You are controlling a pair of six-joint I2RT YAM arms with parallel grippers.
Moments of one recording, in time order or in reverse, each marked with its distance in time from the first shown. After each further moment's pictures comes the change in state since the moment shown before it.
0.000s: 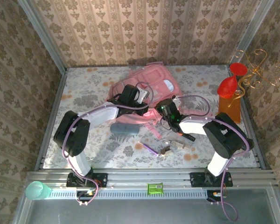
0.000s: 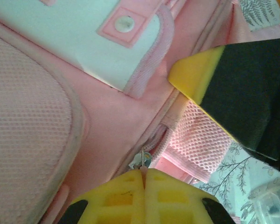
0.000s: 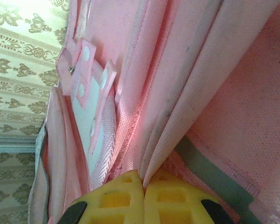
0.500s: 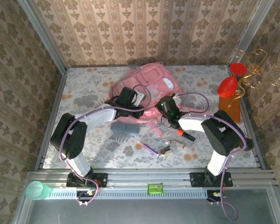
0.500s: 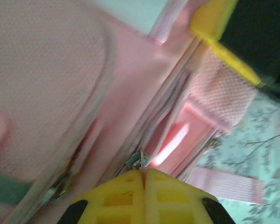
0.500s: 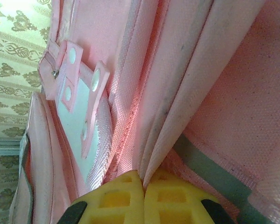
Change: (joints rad) left arm 0.006 -0.037 -0.049 -0.040 -0.029 0.013; right arm -0.024 0.051 0.058 -0.046 -0.021 -0.028
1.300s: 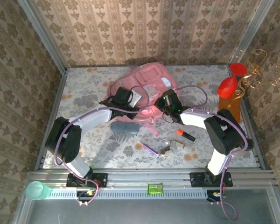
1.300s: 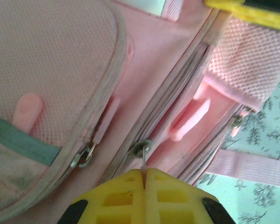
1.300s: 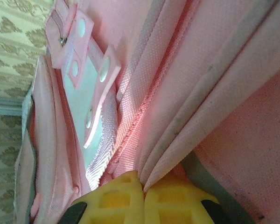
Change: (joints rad) left arm 0.029 -0.060 -0.010 -0.088 -0.117 0.179; right arm -0.060 0.003 0.077 -0.101 -0.204 -0.108
